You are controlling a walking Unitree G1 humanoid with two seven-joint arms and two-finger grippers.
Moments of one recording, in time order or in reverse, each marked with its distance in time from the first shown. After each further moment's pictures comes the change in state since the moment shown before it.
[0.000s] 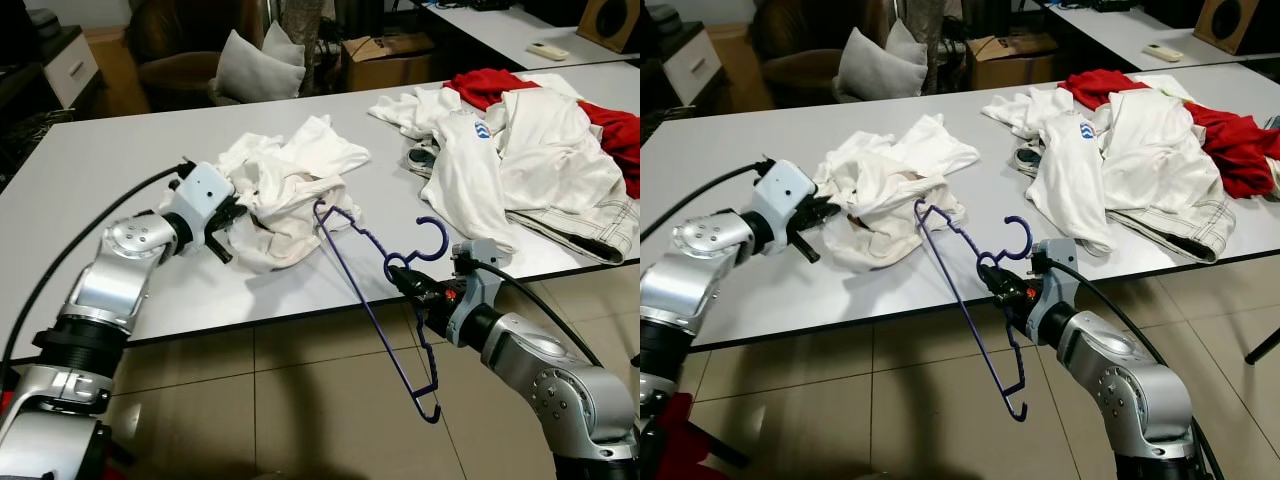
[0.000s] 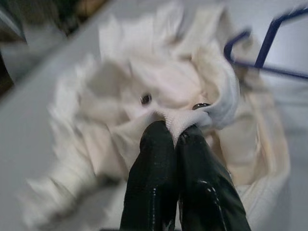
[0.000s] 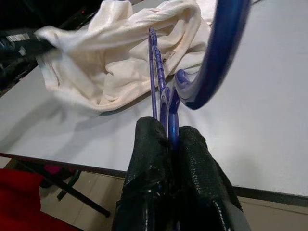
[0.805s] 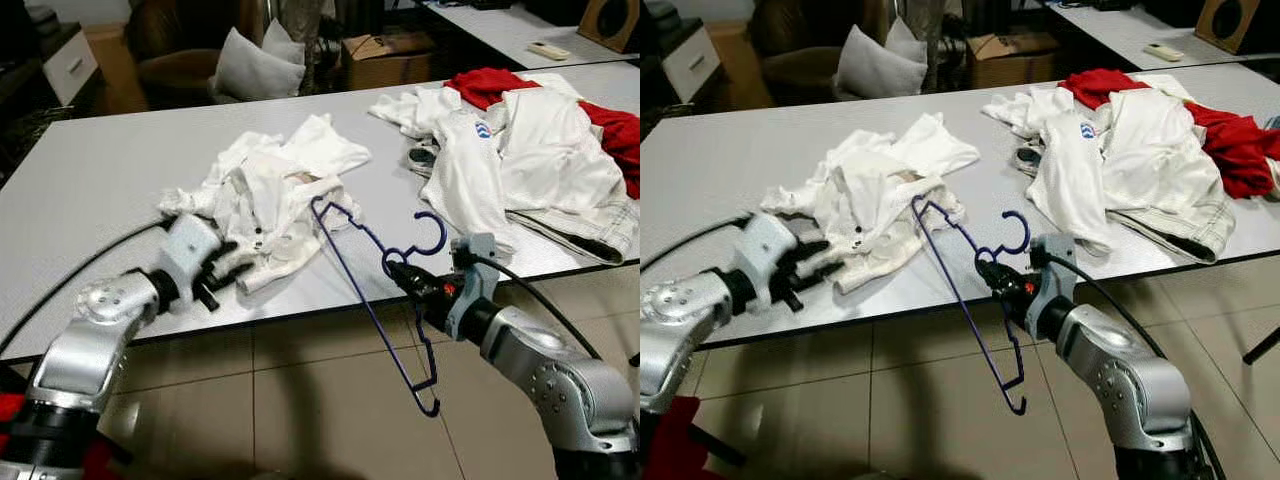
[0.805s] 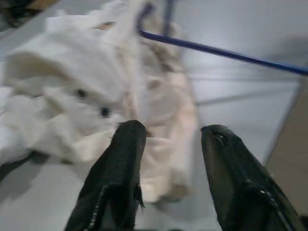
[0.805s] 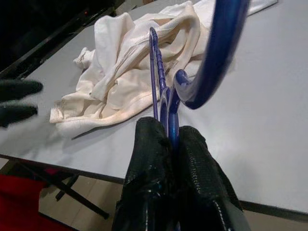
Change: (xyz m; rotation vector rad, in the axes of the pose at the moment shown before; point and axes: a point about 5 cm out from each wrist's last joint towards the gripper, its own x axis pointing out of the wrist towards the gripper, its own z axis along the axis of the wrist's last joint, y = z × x) left arm -0.040 -0.046 -0.025 -0.028 -0.063 -0.189; right arm 0.003 0.001 0.008 -0.018 -0.012 0.011
